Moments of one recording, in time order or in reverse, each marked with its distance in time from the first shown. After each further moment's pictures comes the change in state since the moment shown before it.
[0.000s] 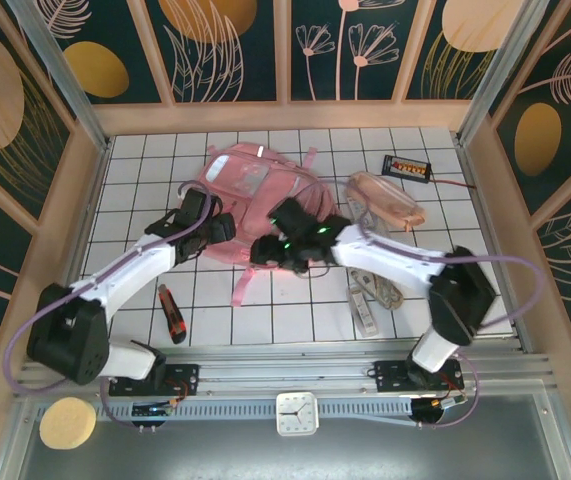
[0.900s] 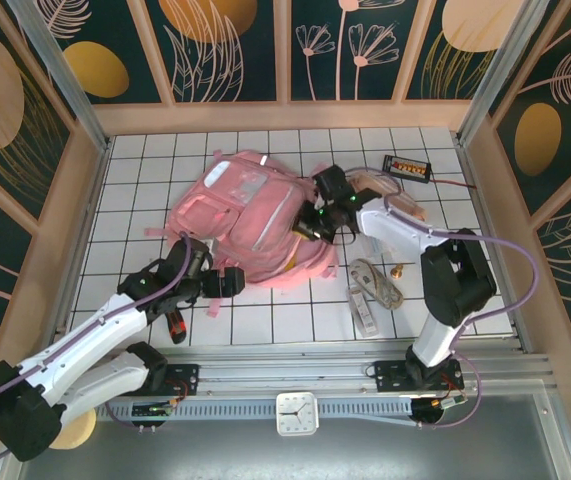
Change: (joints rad) left arm -0.202 -0.509 -0.299 -0.170 0.247 -0.060; right arm -0.389 0.018 0.015 0.055 -0.239 -0.013
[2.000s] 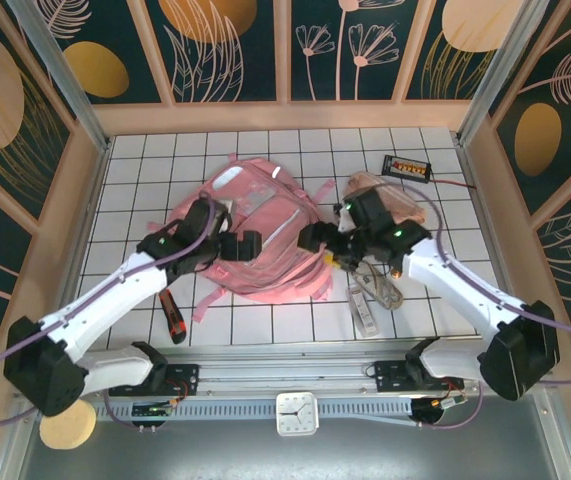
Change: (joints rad) left arm 0.000 0.254 0.303 -0.006 -0.089 0.107; right arm 0.071 -0.473 -0.312 -0.057 -0.050 -0.007
